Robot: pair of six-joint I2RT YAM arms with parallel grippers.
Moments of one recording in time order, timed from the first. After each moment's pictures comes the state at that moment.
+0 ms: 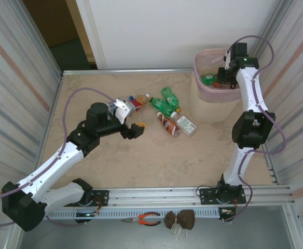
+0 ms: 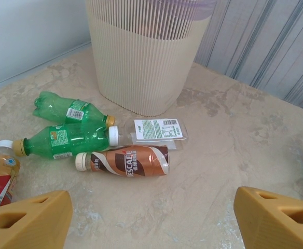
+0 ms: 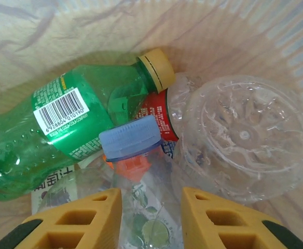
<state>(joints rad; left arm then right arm) -0.58 1.03 0.85 -0.19 0.43 0.05 -0.06 1.99 2.06 -1.07 0.01 0.04</state>
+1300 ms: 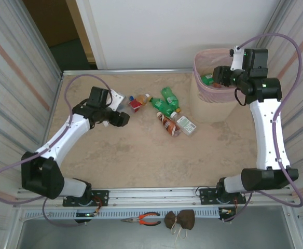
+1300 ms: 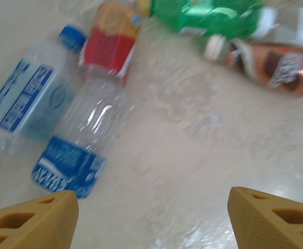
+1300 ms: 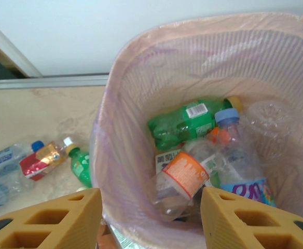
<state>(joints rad) -0.32 1.40 1.13 -0.66 0.20 0.18 0.05 1.38 1.77 -0.97 -0.14 0.12</state>
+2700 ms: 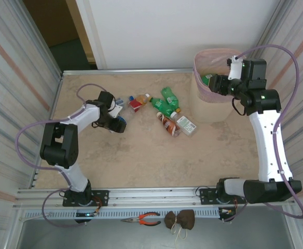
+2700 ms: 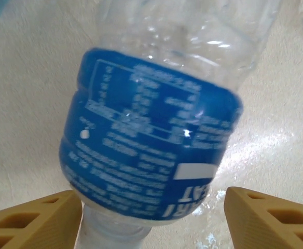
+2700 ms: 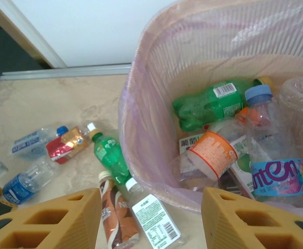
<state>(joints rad) -0.25 1.74 1.15 -0.74 0.15 0.14 0.07 1.27 1.62 -0.92 -0.21 0.15</state>
